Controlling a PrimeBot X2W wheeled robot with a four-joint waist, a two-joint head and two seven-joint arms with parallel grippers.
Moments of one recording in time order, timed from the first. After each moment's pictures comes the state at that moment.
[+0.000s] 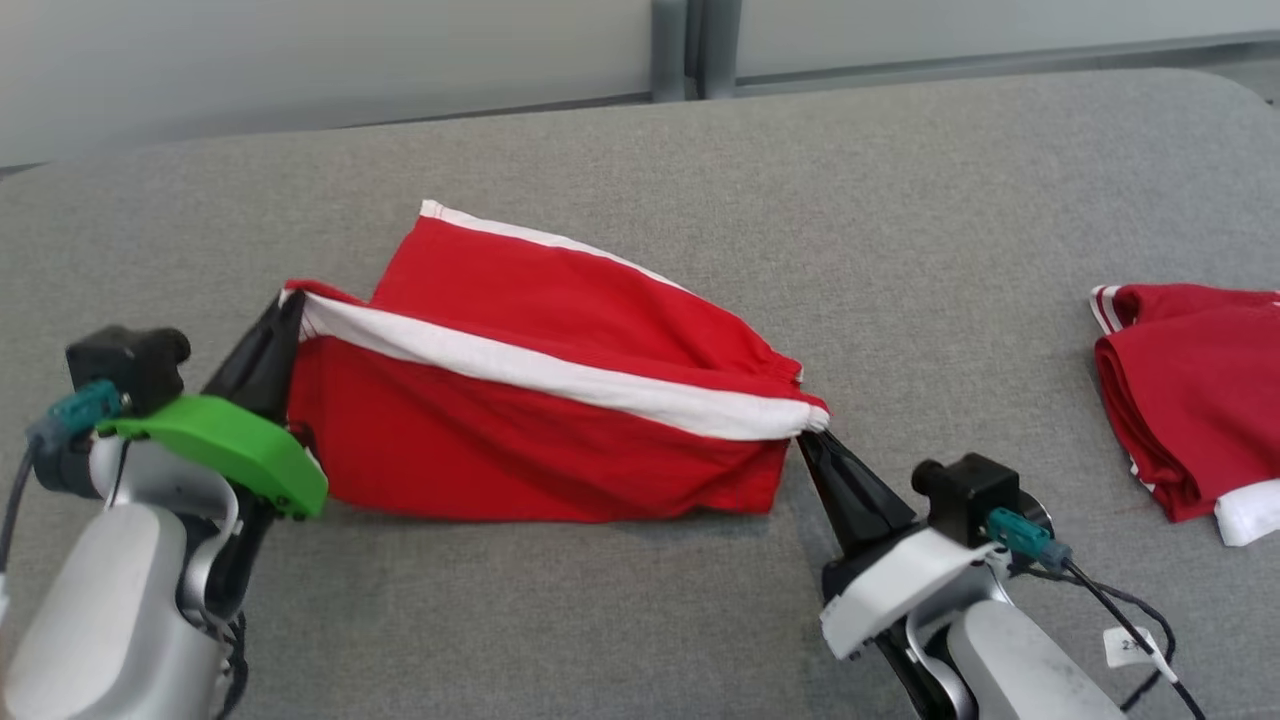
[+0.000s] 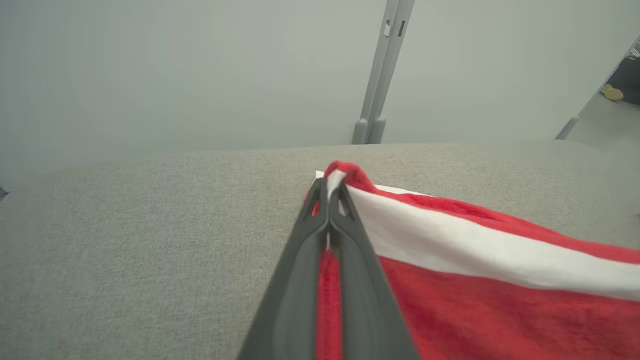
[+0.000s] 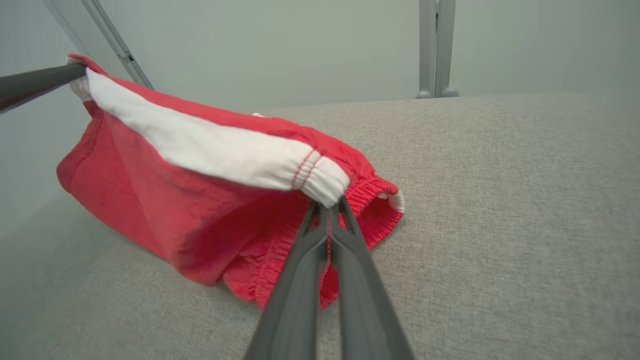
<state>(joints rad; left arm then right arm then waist) -0.39 0.35 -0.26 0.30 -0.59 -0.12 0.00 -0.21 -0.11 0.38 0.29 0.33 0.13 -0.23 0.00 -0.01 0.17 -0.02</state>
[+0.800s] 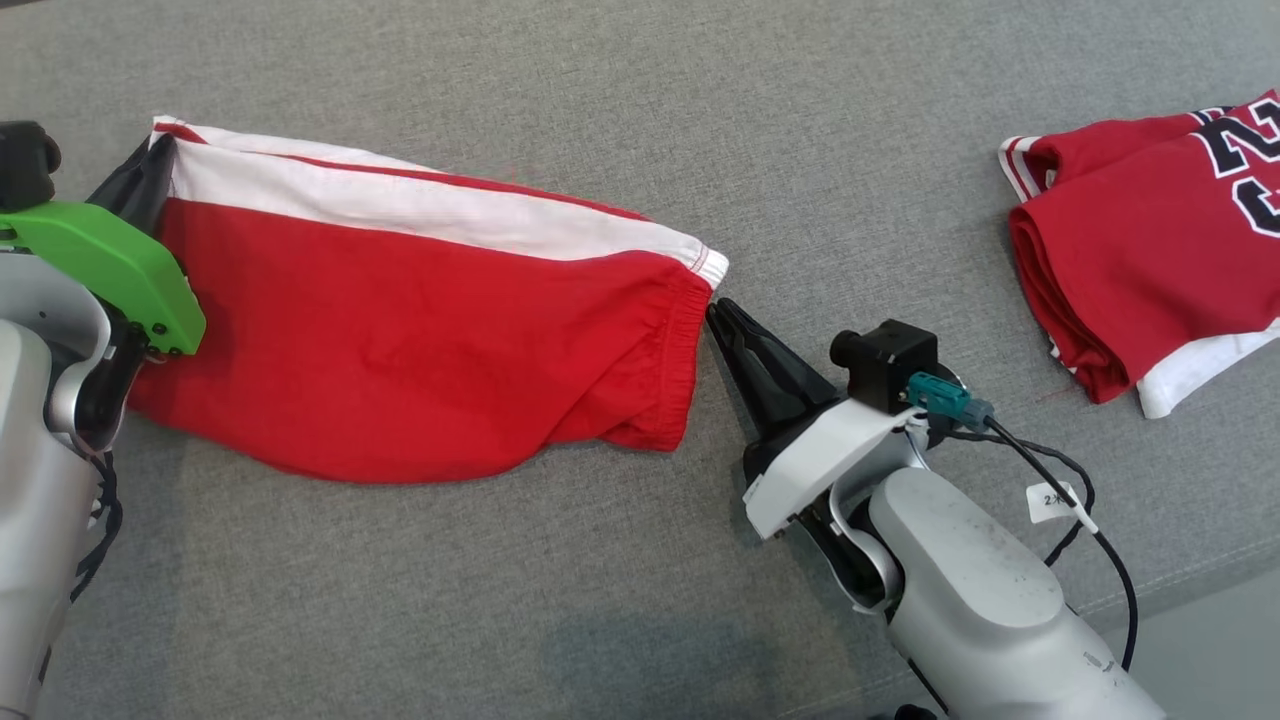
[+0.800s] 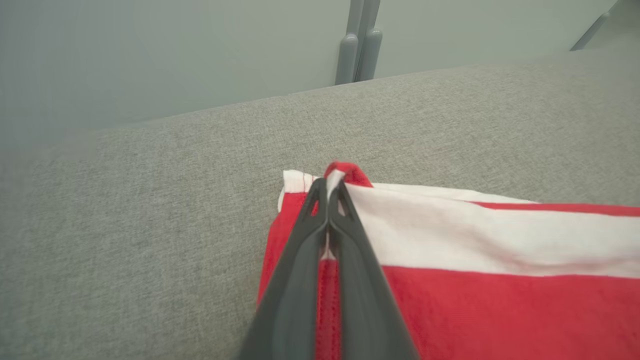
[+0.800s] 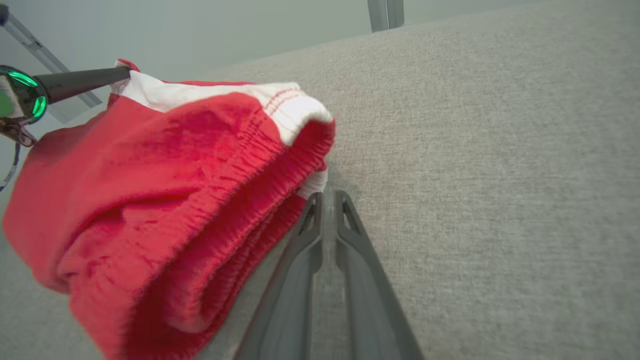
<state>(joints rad) -0.81 0.50 -0.44 0.62 -0.68 -0.13 0.07 -0.55 -0.05 0.53 0.52 0.46 0.13 -0.26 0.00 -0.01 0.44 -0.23</state>
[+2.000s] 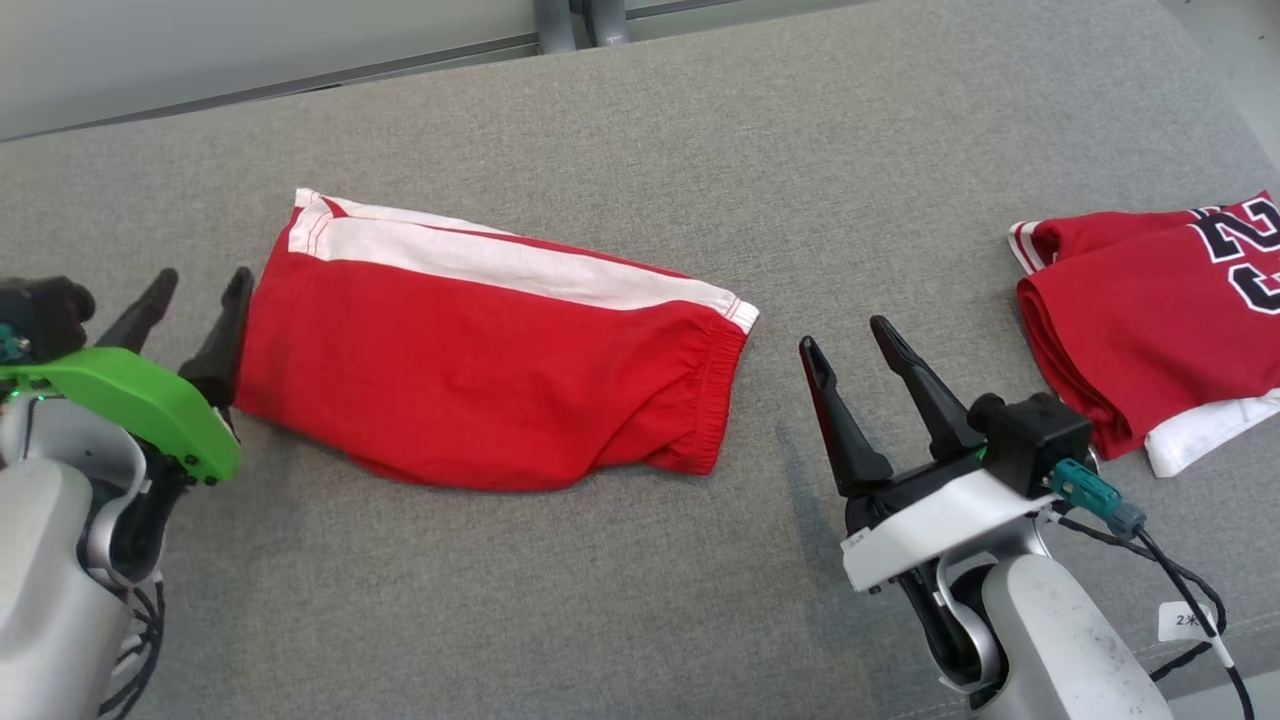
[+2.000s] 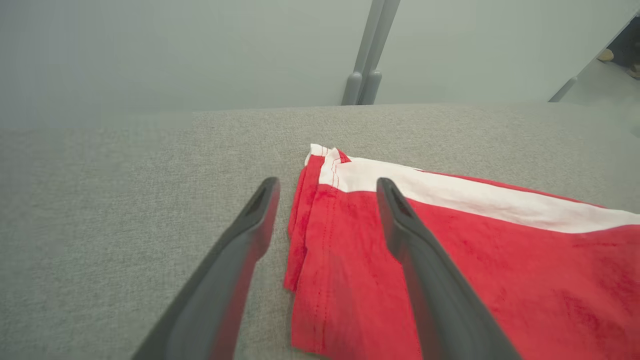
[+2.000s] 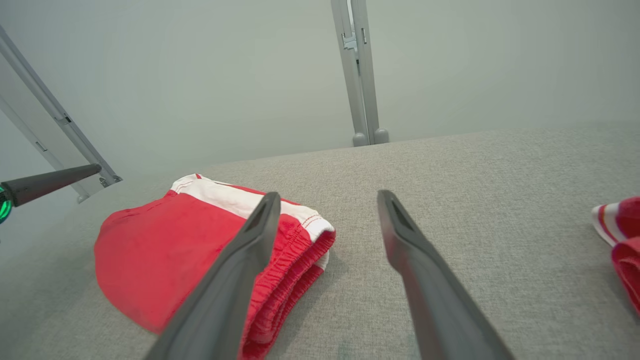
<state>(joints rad) -0.60 0.57 -0.47 0.49 -0.87 -0.11 -0.01 -0.24 -0.05 0.26 0.13 0.29 0.13 -0.18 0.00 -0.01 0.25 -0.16</state>
